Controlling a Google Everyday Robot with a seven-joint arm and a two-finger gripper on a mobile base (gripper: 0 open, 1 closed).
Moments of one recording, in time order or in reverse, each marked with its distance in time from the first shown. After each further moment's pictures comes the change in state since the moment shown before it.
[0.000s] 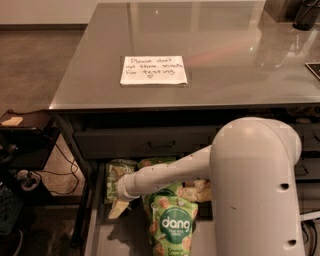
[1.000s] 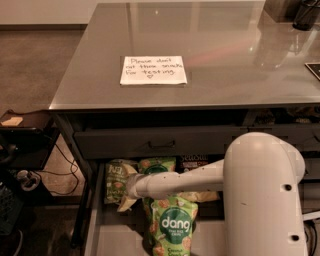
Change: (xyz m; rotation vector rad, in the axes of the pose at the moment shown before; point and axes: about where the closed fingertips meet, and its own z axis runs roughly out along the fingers) arm 0.038 -0.029 0.018 0.158 -0.070 -0.093
